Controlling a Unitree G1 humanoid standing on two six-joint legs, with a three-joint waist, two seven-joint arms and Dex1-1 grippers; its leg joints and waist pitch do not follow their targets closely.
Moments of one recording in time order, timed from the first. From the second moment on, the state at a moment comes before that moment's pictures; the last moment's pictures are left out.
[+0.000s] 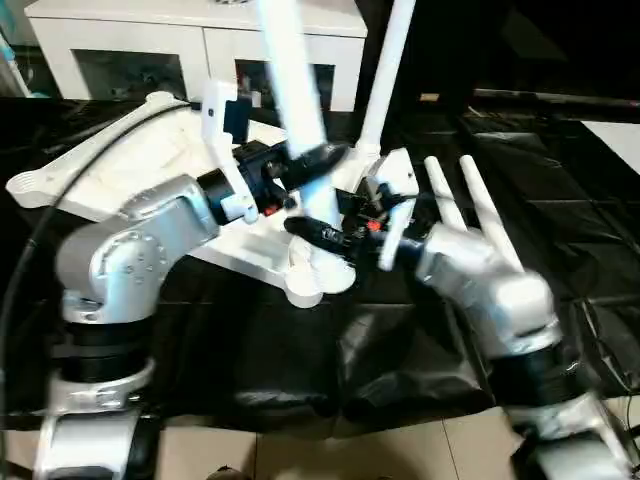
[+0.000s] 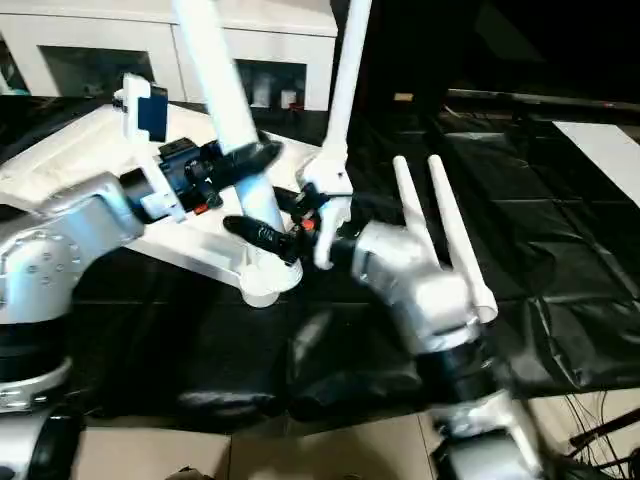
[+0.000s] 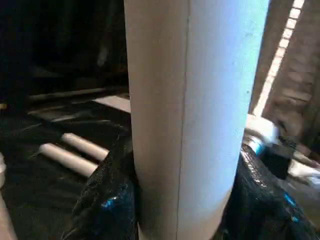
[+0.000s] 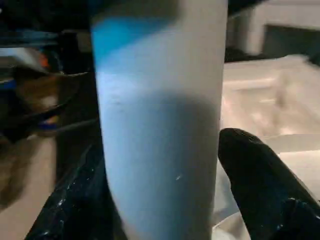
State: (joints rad) left arm -0.66 0.34 0.07 -0.16 -0.70 0.84 -0.76; right arm -0.60 -0.26 0.16 0.01 0.44 0.62 0.89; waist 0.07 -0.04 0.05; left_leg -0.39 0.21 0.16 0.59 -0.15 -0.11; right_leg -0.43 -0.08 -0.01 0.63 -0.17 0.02
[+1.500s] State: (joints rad) left arm -0.66 0.44 -0.02 -0.16 -0.70 0.77 -0.98; right arm -0.60 -0.37 0.23 -0.04 0.50 0.72 1.06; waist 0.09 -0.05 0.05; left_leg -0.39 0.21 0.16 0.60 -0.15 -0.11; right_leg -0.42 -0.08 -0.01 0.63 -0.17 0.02
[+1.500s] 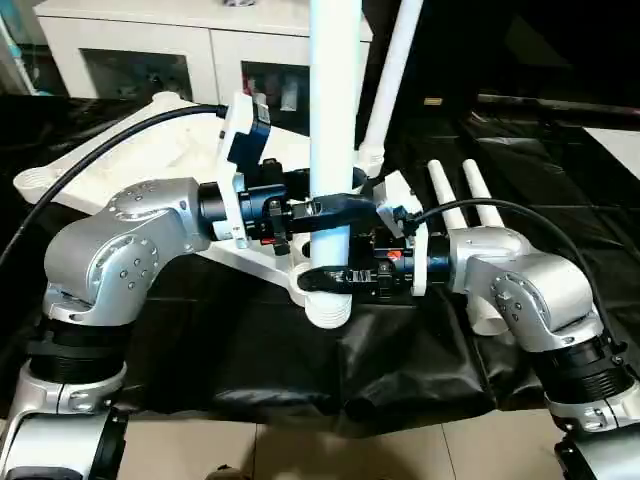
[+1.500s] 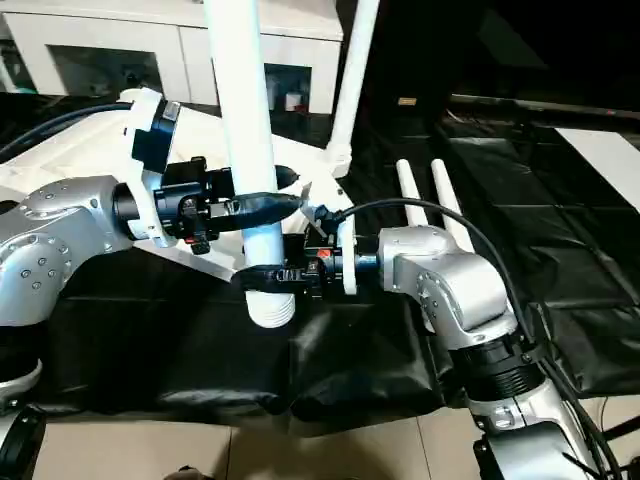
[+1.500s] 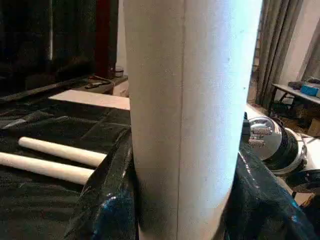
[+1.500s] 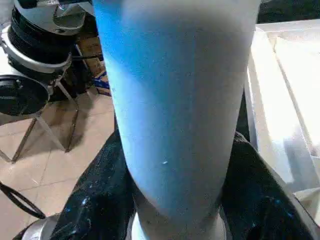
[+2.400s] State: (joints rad) left arm -0.68 0.42 0.04 -0.10 -0.77 0.81 -0.95; right arm -0.59 -0.34 0.15 -0.04 0.55 0.74 0.96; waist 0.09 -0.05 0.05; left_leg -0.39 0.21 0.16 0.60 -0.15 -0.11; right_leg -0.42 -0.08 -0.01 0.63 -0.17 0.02
